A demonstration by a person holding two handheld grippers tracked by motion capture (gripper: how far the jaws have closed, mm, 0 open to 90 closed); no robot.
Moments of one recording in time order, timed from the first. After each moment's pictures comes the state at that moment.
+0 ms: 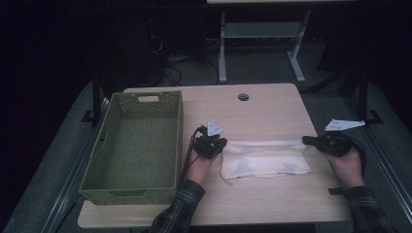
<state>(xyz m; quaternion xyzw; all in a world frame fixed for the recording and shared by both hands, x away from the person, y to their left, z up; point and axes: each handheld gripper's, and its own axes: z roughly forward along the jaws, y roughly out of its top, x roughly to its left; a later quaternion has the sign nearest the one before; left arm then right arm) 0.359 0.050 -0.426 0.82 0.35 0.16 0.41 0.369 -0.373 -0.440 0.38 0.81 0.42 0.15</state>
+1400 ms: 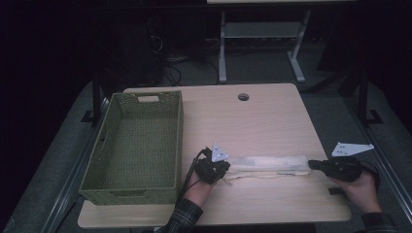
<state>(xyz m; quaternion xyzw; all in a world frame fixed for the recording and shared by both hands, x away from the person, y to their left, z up) 0.298 0.046 -0.443 0.86 0.31 0.13 0.38 0.300 -0.376 -0.452 0.35 0.84 0.39 0.12</state>
